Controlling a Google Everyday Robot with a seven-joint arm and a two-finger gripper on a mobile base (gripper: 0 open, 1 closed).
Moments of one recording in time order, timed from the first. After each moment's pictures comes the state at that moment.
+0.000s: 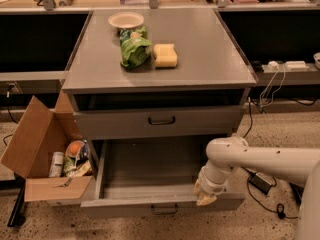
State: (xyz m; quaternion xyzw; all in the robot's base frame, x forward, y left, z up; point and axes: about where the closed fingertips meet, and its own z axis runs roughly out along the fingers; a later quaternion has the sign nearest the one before) arm 0.456 -0.167 0.436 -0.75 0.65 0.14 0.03
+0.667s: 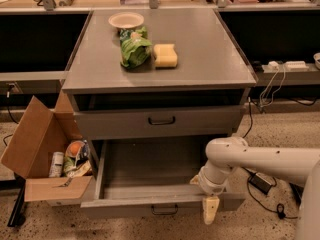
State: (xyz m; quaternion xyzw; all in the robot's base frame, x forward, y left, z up) arm 0.456 -0.167 0.436 -0.75 0.65 0.14 0.03
